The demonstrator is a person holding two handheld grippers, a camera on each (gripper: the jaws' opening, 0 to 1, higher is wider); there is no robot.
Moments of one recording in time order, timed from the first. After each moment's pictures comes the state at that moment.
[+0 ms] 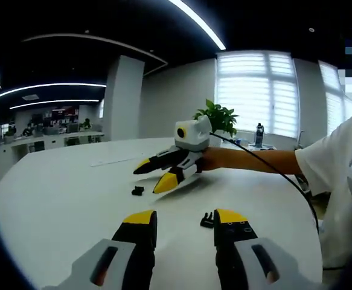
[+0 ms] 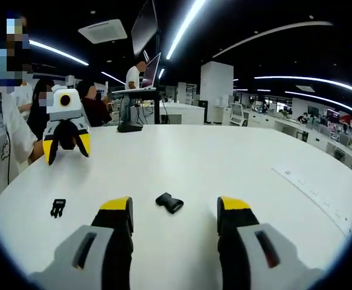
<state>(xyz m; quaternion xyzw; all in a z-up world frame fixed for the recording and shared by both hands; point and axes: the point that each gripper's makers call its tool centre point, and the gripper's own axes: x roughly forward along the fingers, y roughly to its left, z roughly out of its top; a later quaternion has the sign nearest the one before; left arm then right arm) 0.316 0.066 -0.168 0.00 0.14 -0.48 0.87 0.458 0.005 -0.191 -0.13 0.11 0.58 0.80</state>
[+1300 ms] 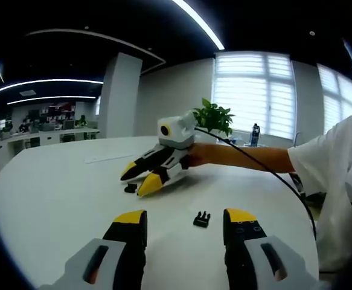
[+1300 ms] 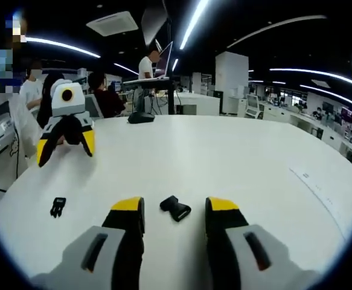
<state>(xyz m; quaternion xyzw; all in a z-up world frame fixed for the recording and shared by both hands) 0.311 0.061 -0.171 -0.01 0.15 -0.49 0.86 0.453 0.028 -0.201 -0.15 0.14 0.62 0.75</state>
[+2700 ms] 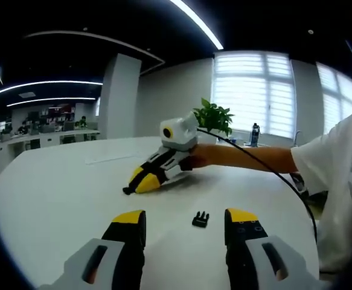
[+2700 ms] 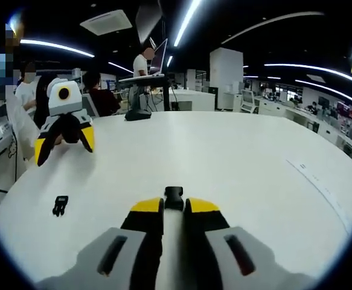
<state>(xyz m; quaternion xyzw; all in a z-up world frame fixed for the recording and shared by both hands) 0.308 0.059 -0.172 0.00 0.14 -0.49 0.86 0.450 0.017 -0.206 -0.15 0.15 0.61 0.77</state>
